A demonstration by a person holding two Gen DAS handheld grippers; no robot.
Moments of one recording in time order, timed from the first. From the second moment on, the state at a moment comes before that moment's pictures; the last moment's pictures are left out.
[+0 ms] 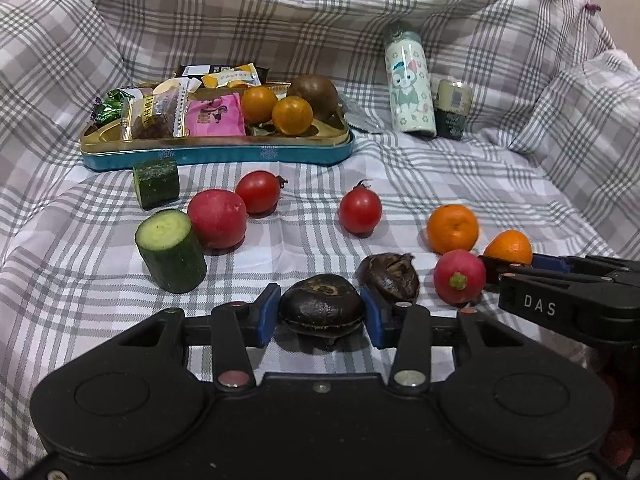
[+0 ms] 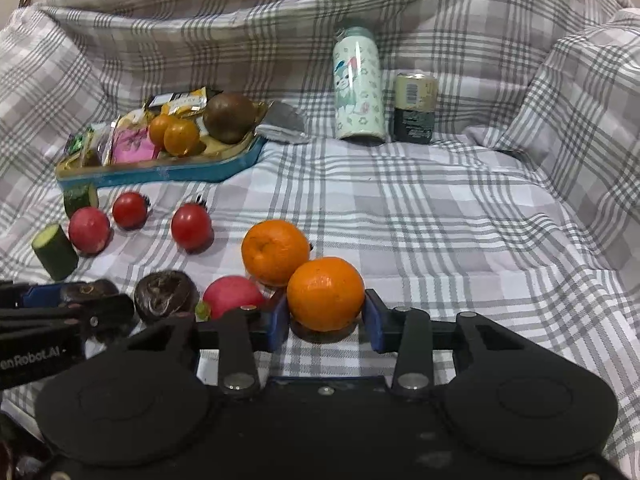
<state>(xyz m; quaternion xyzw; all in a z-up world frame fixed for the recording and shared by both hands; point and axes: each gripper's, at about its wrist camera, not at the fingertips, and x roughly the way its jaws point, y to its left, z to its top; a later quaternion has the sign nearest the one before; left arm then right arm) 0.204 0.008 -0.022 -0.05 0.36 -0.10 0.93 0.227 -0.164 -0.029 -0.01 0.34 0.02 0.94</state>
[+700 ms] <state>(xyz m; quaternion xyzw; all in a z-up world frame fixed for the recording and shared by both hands) 0.095 0.033 0.029 -0.06 0.37 -0.06 0.92 0.104 -0.167 0.004 0.02 0.33 0.08 0.94</state>
